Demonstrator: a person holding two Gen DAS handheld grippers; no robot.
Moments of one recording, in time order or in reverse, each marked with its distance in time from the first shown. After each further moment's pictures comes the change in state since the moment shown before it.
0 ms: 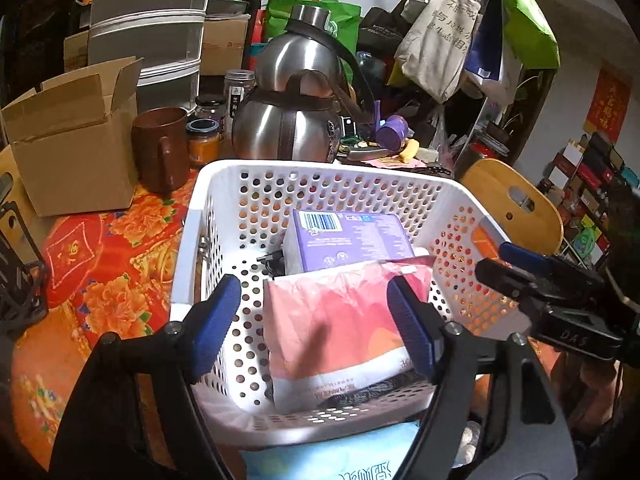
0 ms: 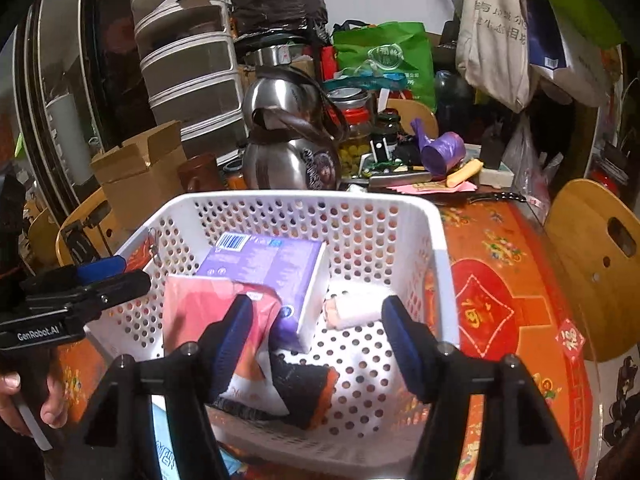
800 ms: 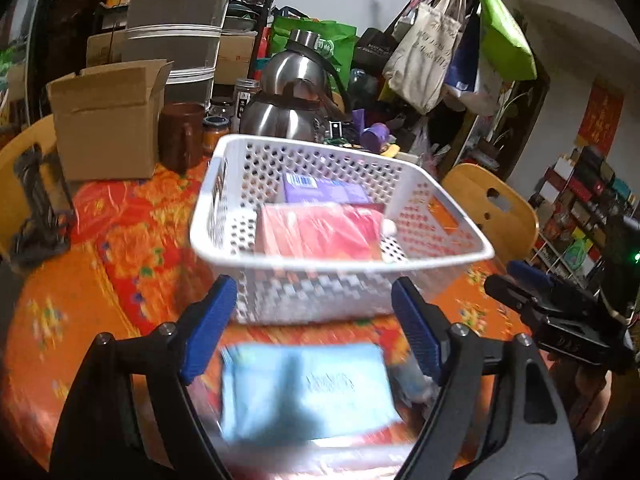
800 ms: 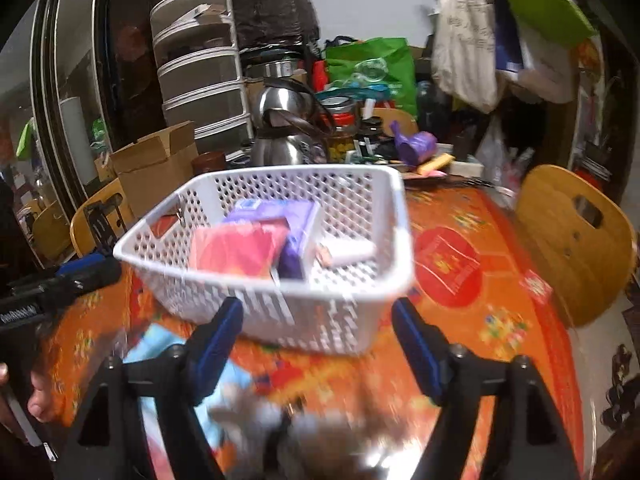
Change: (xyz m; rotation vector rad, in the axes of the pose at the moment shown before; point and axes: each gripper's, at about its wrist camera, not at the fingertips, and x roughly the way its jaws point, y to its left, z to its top) left arm -0.097 -0.023 -0.080 -0.035 -0.075 -0.014; right arm -0.092 0.007 -0.079 0.020 -0.065 -0.047
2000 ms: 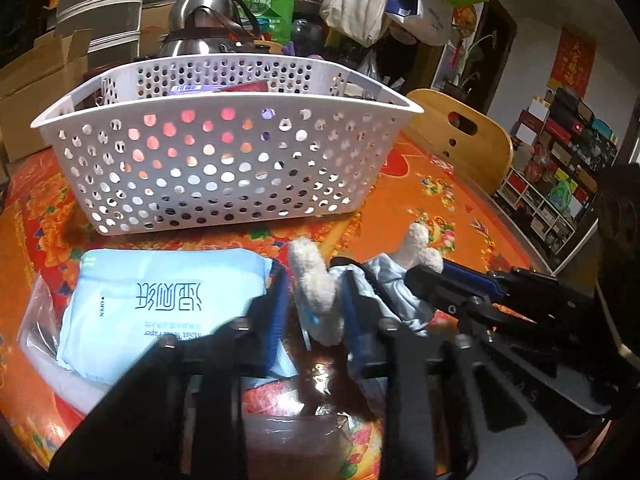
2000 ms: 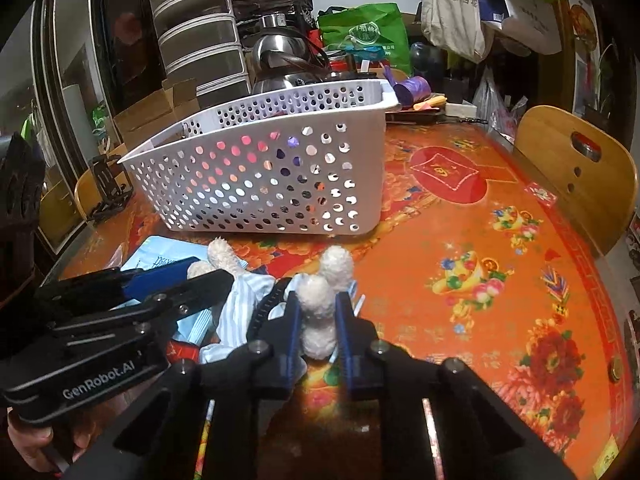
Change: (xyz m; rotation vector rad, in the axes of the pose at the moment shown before) left arm 0.053 -0.109 -0.111 0.135 0.125 -0.073; right arm 0.004 -0.003 -0.092 0.036 0.087 0.032
